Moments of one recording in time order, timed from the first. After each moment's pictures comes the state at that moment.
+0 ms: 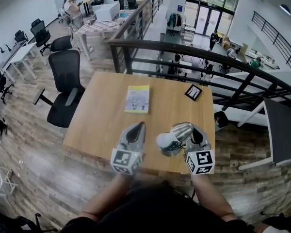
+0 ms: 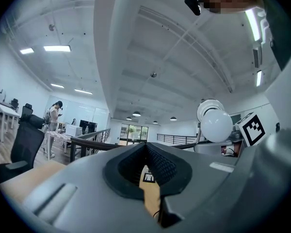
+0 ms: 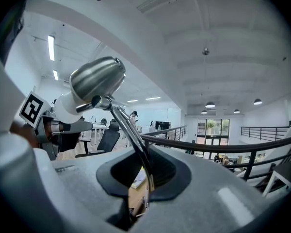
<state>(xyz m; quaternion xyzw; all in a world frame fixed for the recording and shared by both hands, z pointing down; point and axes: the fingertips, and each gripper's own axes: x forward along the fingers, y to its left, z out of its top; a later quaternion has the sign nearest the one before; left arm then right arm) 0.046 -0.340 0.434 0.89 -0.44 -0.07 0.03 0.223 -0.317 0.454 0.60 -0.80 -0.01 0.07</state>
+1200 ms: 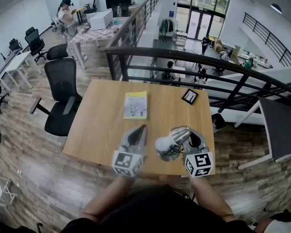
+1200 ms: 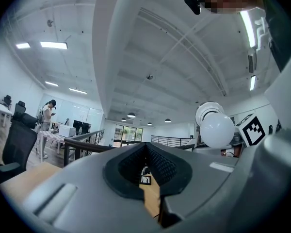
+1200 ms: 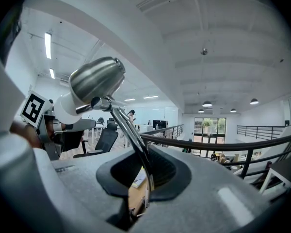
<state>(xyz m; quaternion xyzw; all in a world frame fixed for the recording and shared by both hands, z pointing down) 0.046 -0.340 0.424 0.91 -0.41 -0.08 0.03 0.209 -0.309 0.452 0.61 -0.79 0.00 0.07</state>
